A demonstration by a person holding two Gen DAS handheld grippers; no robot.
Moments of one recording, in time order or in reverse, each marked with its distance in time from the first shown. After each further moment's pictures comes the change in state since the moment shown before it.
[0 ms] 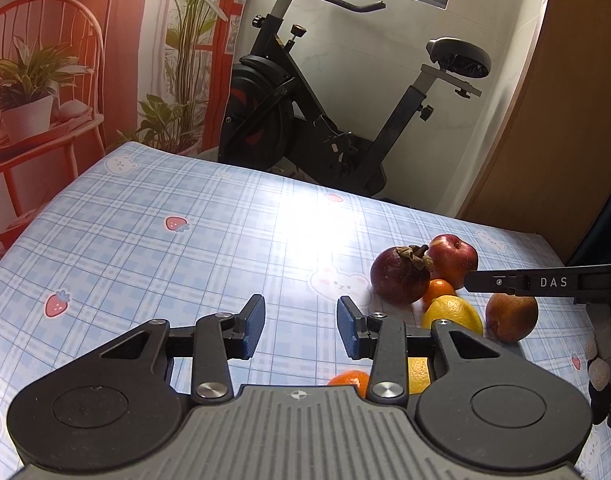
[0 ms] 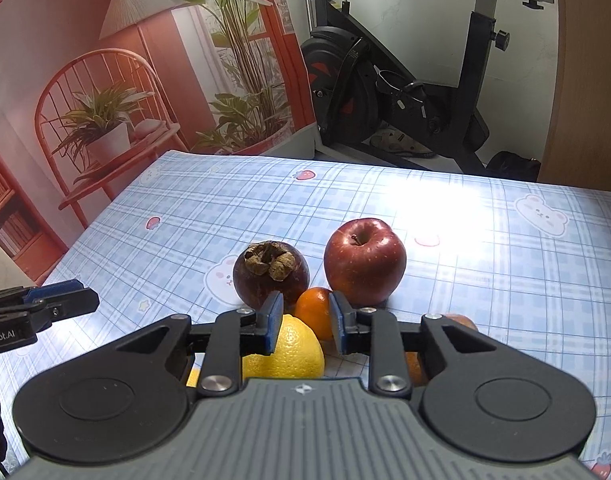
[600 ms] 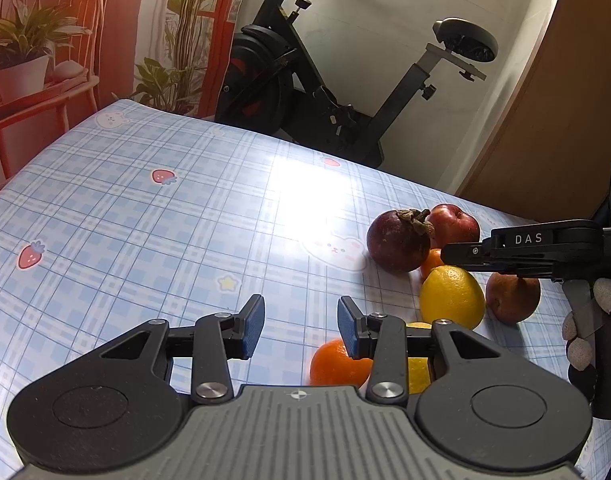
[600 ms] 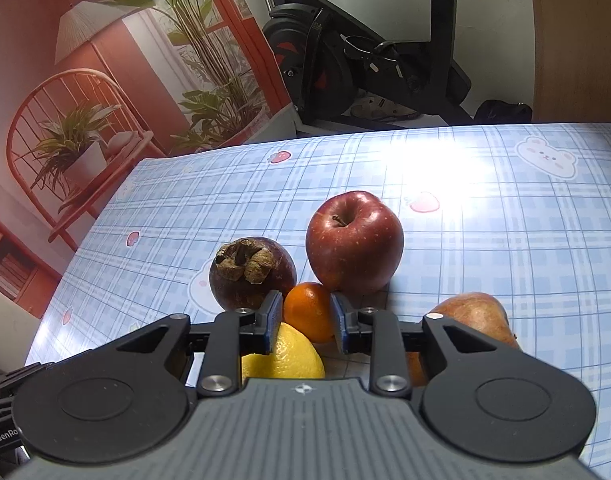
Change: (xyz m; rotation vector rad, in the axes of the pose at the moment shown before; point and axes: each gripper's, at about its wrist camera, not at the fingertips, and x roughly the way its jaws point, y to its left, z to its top) left arm 0.019 0.003 -0.018 -0.049 0.064 -0.026; right arm 0.027 -0.016 0.004 0.171 0.052 -0.003
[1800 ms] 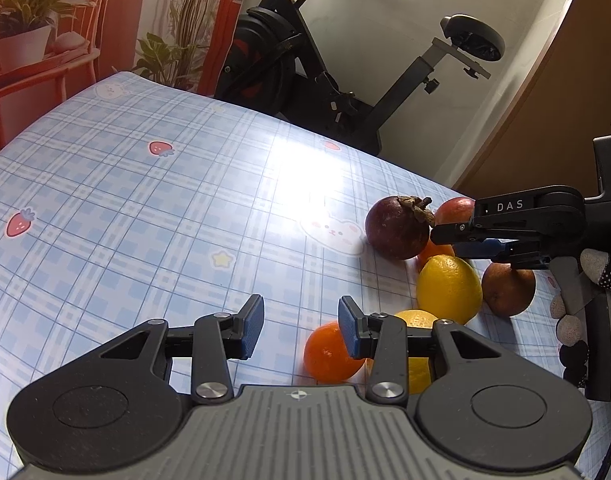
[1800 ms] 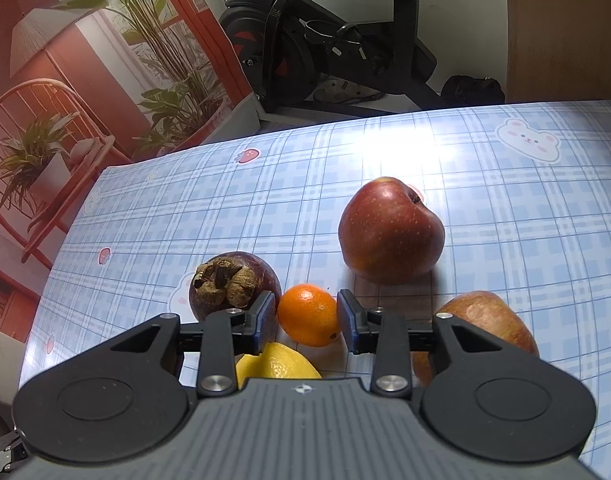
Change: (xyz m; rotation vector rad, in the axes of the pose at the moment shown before) left arm 0.006 0.006 -0.009 -0.054 0.039 -0.035; right arm 0.013 0.008 0.015 0.098 0.052 -0.105
